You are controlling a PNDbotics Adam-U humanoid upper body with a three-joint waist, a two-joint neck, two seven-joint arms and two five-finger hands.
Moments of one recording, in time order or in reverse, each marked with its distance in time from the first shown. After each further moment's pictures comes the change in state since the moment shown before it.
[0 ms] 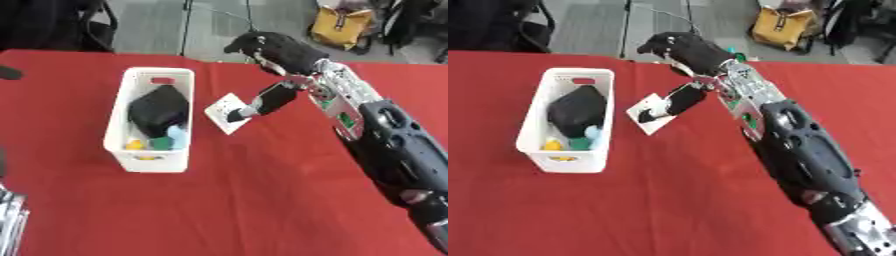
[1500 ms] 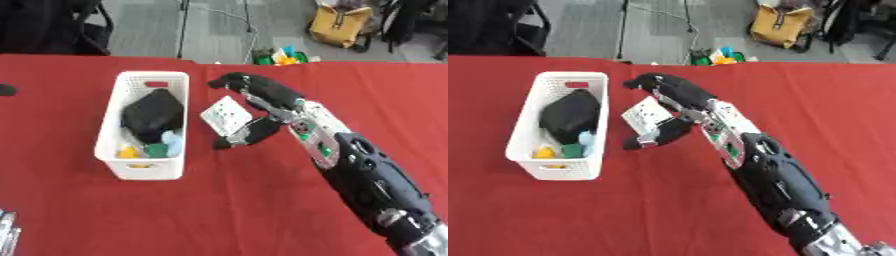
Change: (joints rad) left arm -0.011 -0.012 -0.011 0.000 0.006 0.000 -0.011; right arm 0.034 0.060 -0.031 0.153 -0.146 -0.143 -0.055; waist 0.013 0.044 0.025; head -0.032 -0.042
